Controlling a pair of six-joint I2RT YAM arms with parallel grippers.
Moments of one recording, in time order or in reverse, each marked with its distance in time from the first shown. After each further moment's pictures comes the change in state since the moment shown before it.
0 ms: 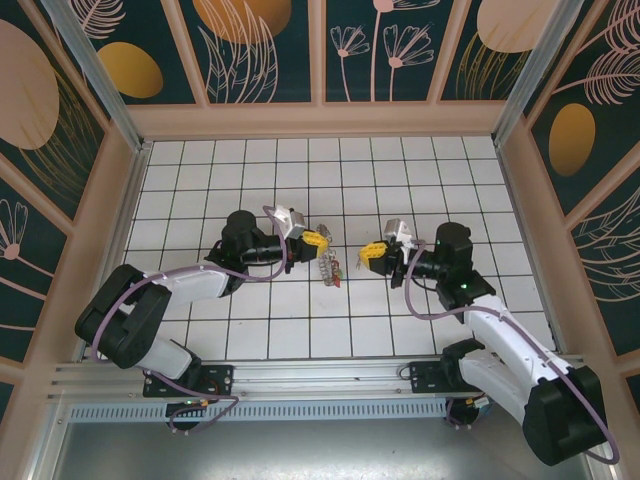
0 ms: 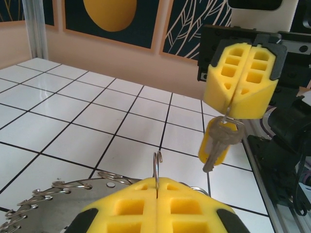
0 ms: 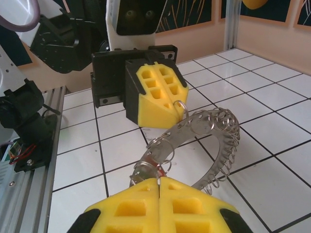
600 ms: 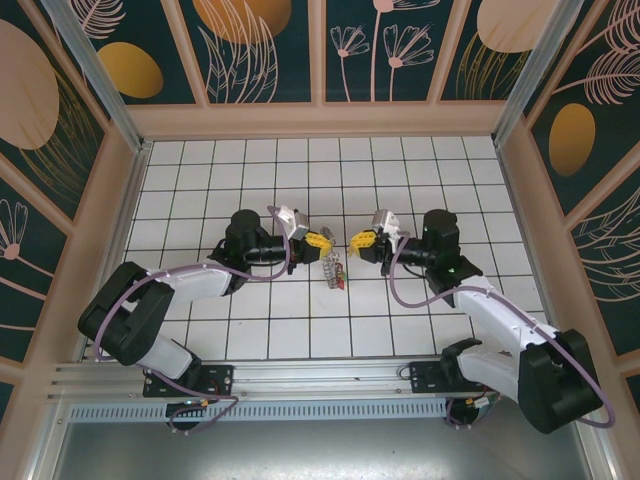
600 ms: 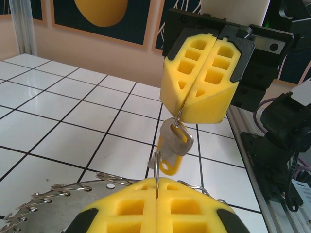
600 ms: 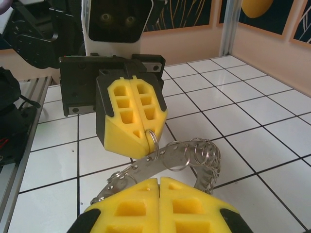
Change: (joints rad) left arm -0.015 0.021 0.019 -0.015 0.017 0.001; right arm 0.040 0.186 0.085 0.087 0.031 -0.105
